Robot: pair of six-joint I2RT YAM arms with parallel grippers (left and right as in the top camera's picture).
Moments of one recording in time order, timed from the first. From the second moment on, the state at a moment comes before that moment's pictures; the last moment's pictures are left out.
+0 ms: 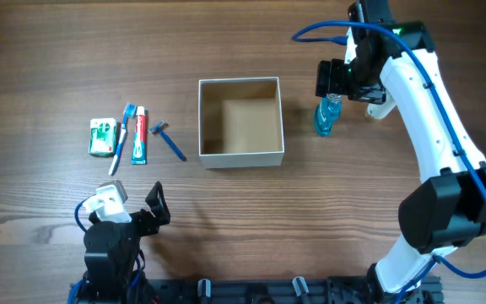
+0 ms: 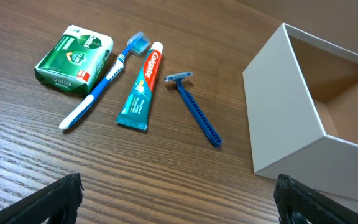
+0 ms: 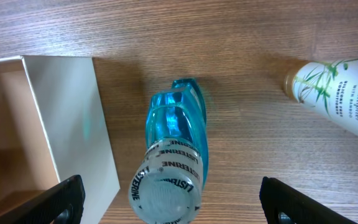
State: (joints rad) left arm -0.04 0.01 0.17 -0.64 -0.02 -0.38; right arm 0.17 1.89 1.77 -1.24 -0.04 0.26
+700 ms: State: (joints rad) left arm -0.04 0.01 0.17 -0.64 -0.02 -0.38; right arm 0.17 1.97 1.77 -1.23 -0.04 0.28
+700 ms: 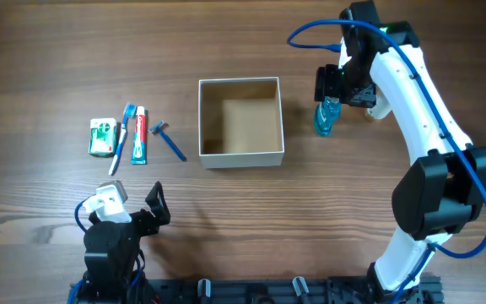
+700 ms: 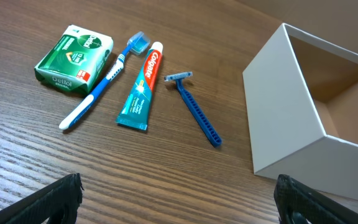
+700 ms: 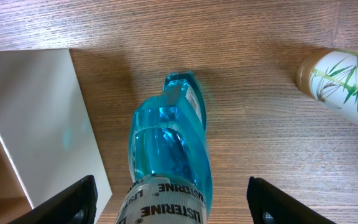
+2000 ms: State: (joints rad) left arm -0.04 0.01 0.17 -0.64 -0.02 -0.38; right arm 0.25 1.76 1.70 -1.23 0.01 0.27
